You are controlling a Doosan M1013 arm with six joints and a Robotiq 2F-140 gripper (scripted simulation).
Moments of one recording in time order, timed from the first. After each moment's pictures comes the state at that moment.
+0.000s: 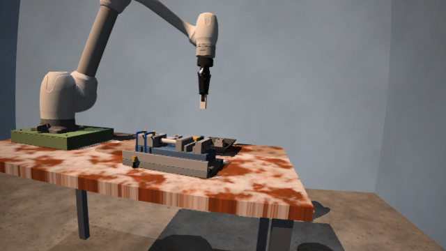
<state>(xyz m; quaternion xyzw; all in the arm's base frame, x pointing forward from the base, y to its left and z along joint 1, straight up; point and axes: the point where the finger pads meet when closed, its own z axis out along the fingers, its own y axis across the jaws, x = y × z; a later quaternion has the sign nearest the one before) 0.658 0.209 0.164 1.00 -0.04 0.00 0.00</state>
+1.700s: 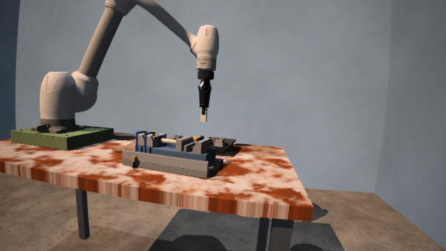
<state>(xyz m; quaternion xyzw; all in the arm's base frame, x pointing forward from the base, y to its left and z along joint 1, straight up) 0.664 0.208 0.104 1.00 -0.04 0.00 0.00</state>
